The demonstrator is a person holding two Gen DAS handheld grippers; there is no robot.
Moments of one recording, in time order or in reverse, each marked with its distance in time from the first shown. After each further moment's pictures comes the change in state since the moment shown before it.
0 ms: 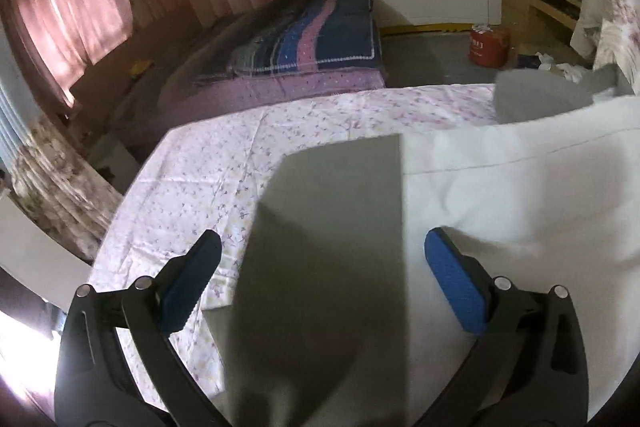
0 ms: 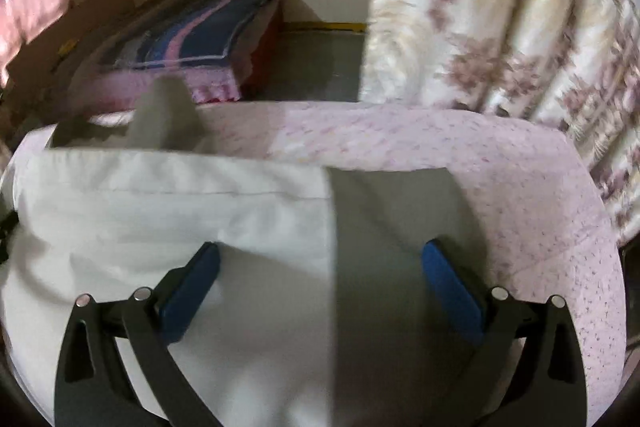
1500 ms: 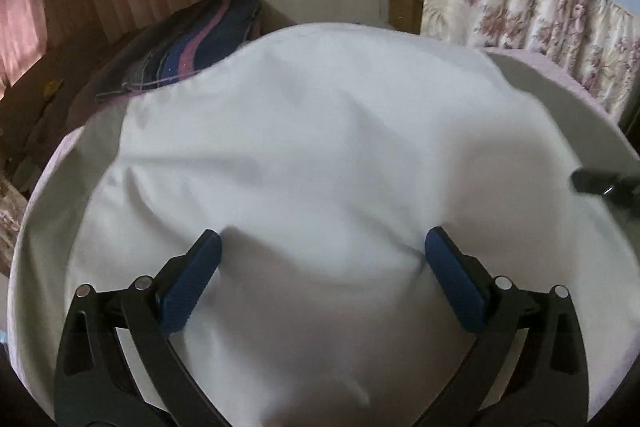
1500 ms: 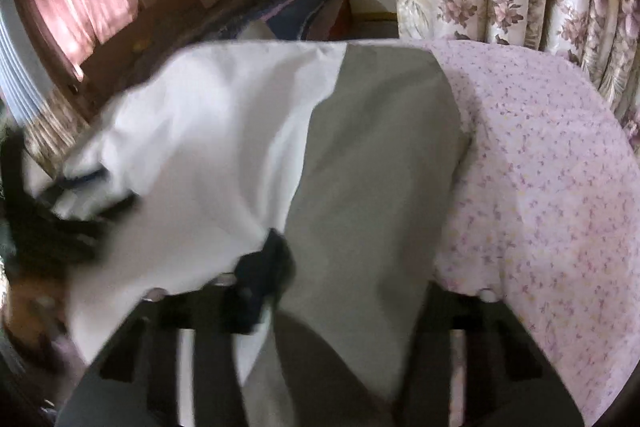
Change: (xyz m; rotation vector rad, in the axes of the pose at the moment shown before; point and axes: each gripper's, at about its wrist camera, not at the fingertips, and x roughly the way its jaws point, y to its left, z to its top) left arm -0.095 -0.147 -0.076 0.131 -0.049 -0.320; right arm -0.083 -0.045 -0.102 -0.084 0.001 0.312
